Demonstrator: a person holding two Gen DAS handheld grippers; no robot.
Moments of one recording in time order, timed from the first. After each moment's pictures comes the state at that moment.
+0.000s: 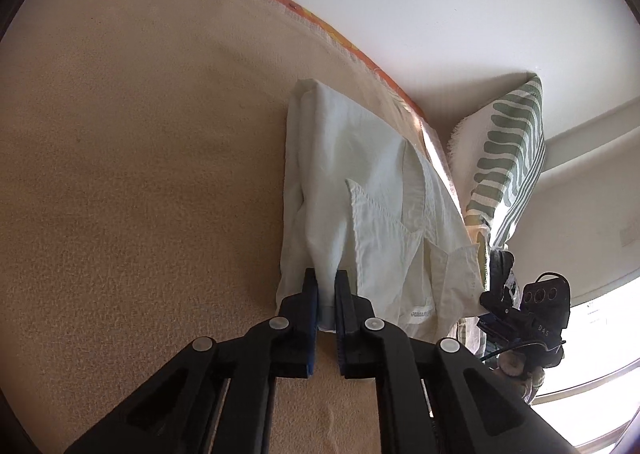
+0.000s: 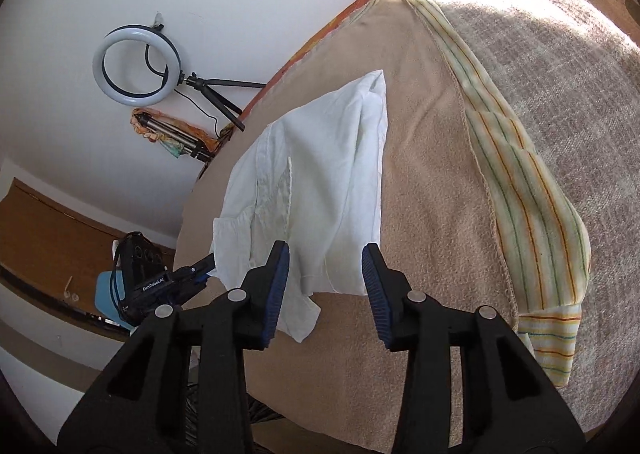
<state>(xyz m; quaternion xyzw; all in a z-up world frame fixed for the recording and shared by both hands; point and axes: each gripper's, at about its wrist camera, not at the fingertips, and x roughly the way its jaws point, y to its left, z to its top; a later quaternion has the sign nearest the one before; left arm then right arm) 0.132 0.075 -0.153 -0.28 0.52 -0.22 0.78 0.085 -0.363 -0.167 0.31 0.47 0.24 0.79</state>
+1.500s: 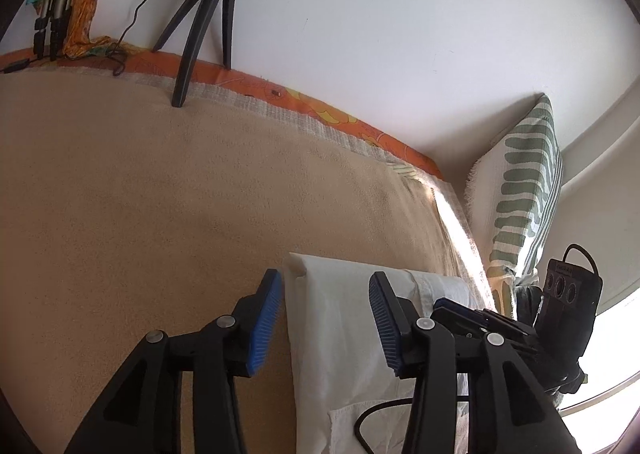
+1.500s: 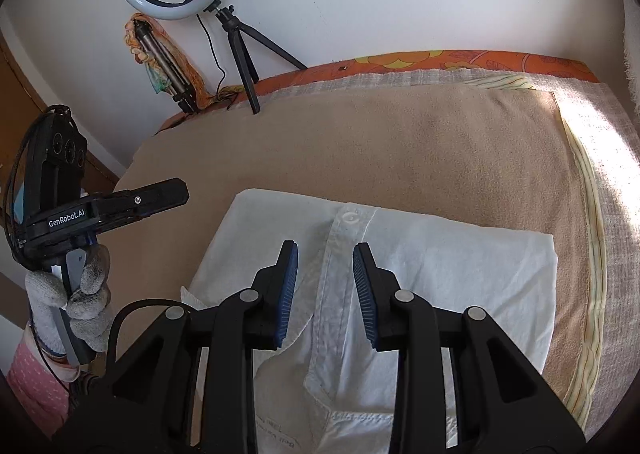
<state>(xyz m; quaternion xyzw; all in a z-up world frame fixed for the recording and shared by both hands) 0.224 0.082 -0.097 -0.24 0.47 -0.18 0.83 0.198 -0.202 -0.138 0.06 0.47 0.25 0.85</state>
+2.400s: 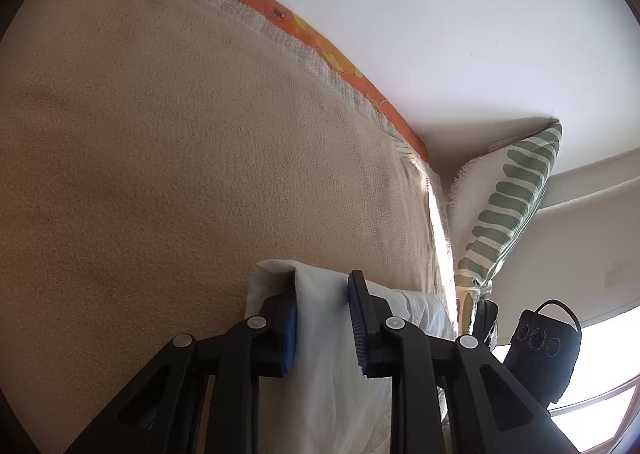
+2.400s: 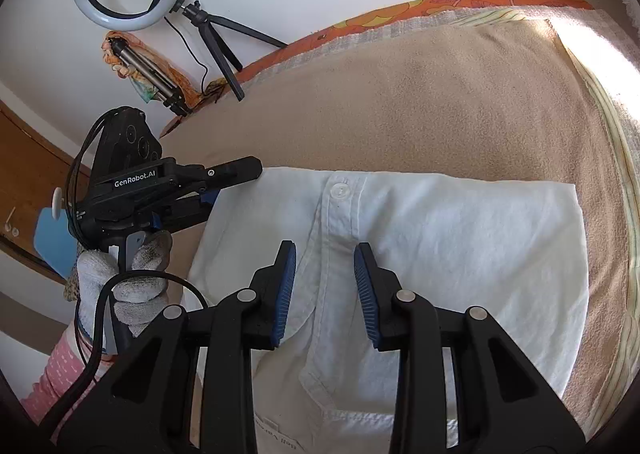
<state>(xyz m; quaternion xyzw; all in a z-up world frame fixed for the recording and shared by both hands) 0.289 0.051 -0.166 -0.32 0.52 -0.22 0.76 0.210 -0.230 -0.166 0.16 0.50 0.25 0.81</state>
